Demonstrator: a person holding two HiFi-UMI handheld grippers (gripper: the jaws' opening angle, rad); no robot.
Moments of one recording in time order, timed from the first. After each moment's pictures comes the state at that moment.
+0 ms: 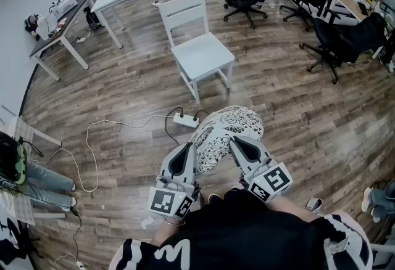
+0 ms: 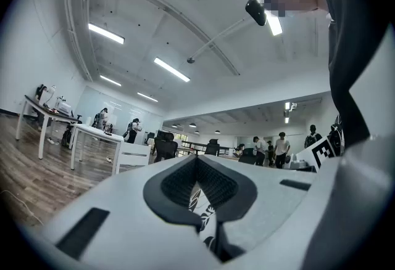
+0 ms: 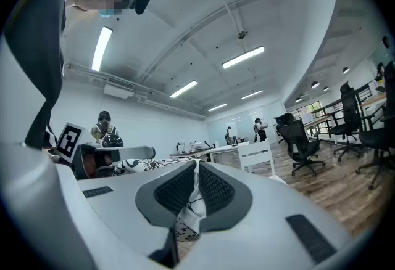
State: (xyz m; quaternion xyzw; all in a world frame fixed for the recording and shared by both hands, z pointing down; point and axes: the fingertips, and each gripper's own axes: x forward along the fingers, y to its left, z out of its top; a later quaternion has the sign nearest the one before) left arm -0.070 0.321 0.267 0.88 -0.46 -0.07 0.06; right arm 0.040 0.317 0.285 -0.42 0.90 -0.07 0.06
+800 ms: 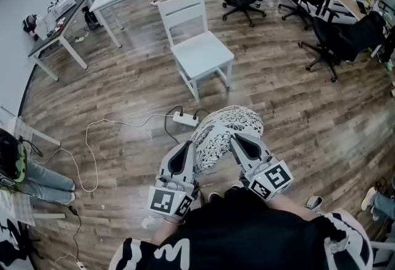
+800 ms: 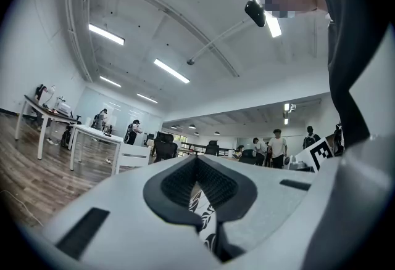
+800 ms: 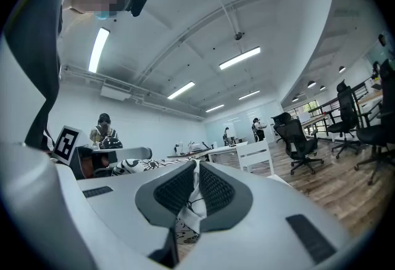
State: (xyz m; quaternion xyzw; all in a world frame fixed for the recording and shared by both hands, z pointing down) left arm -0.075 0.323 0.266 0.88 -0.46 -0.08 0.06; right arm 0.039 0.316 0.287 -0.43 0.90 -0.07 0.07
